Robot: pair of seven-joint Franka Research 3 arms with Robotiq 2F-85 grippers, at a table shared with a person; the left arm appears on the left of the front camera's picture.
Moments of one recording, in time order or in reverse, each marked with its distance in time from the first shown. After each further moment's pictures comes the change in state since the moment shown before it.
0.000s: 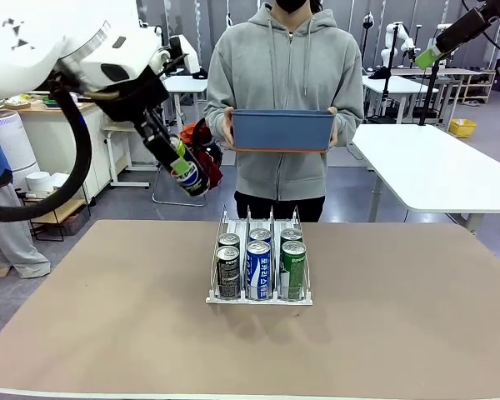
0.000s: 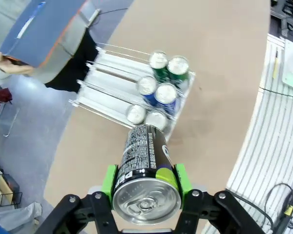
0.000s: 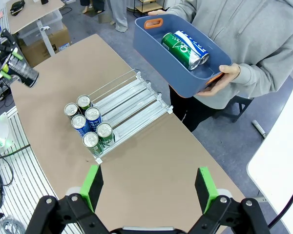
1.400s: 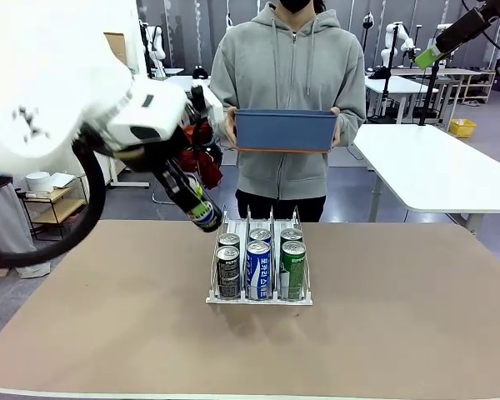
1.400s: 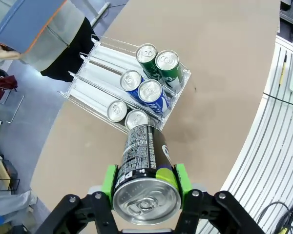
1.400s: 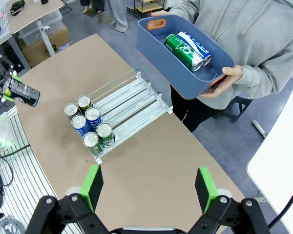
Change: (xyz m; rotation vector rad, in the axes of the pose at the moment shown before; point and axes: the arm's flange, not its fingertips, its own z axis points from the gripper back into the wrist) left arm -0.001 -0.065 -0.045 0.097 0.012 0.071; right arm 0.000 0.000 0.000 0.000 0.000 0.000
